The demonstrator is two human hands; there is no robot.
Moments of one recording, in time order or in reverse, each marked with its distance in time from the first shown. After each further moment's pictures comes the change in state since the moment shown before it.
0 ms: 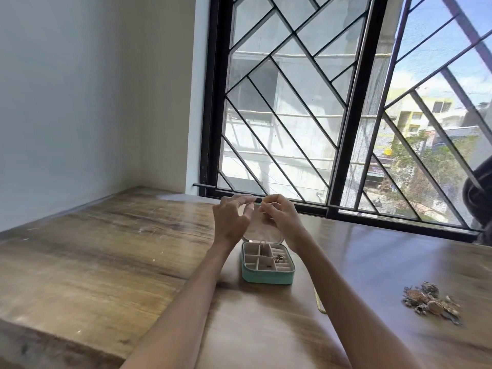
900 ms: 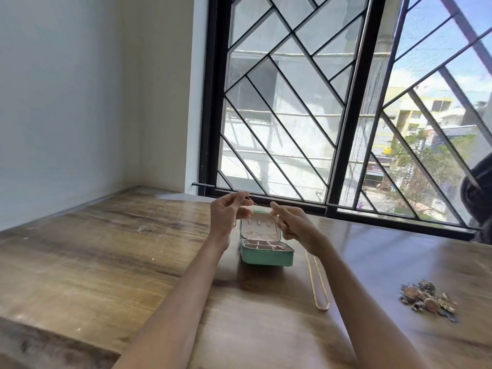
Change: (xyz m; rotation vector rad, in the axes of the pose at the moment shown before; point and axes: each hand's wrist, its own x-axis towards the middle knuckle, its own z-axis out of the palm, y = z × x) left_hand 0.001 0.010 -0.012 -0.813 -0.008 -0.366; right_hand -0.007 0.003 -0.040 -0.186 -0.167 0.141
